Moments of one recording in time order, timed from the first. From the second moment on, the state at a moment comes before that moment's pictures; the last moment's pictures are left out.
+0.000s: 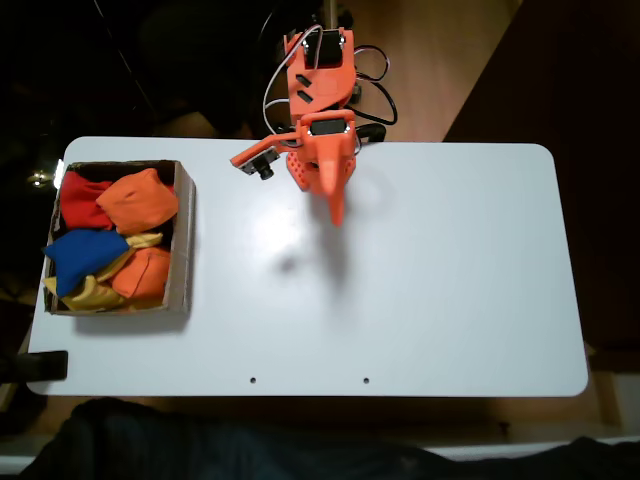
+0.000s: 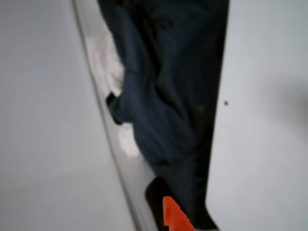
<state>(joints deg) -5.0 188.3 140.1 69.7 6.4</state>
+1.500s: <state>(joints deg) 0.3 188.9 163.9 72.5 1.7</state>
